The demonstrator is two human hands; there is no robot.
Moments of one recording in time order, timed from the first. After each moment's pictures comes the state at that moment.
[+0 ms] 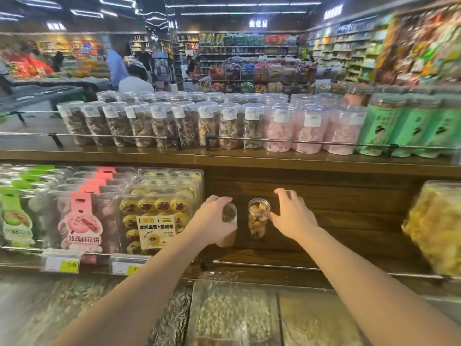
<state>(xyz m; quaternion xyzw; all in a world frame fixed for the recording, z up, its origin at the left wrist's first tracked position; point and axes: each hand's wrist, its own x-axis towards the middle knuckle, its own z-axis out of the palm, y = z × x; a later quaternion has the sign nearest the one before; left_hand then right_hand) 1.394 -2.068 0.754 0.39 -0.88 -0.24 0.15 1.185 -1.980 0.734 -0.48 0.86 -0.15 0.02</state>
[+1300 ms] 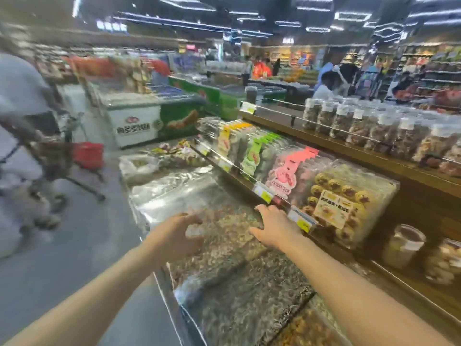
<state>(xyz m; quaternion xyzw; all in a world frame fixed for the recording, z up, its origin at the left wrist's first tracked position) 1.829 -1.821 0.756 0.74 -0.65 -0.10 0.12 1.588 -1.939 0.755 -0.83 0.54 -0.03 0.11</state>
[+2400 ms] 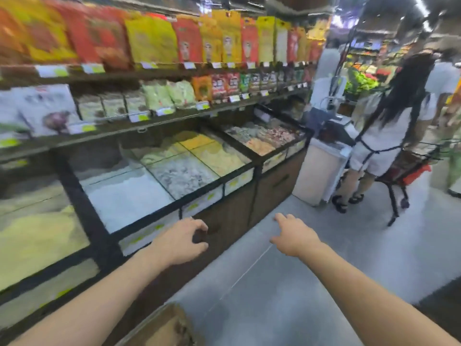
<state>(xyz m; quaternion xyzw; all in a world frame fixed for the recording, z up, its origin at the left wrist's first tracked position) 2.178 -1.106 0.699 0.98 -0.02 -0.08 0.18 2.250 -1.396 0.712 -0.99 -0.09 0.12 0.05</state>
